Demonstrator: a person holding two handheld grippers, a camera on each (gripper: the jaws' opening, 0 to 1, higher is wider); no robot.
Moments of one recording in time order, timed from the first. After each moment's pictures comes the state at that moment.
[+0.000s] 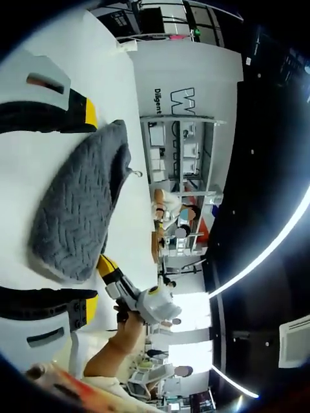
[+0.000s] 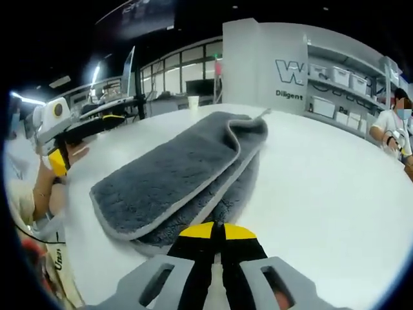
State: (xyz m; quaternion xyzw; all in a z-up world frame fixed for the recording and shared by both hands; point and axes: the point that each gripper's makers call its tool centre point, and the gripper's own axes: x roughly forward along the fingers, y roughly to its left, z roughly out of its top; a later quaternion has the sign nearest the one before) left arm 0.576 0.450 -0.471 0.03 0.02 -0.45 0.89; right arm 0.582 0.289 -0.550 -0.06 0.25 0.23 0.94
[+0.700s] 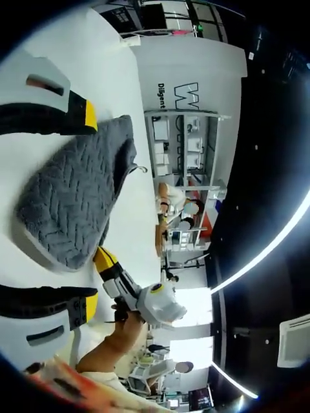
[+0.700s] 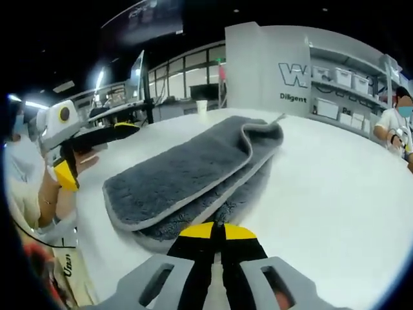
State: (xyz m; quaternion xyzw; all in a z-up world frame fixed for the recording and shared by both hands) left arm 0.559 0.439 -0.480 0.04 0.03 -0.47 0.88; right arm 0.564 0.311 -0.548 -0.04 0.23 0.25 0.94
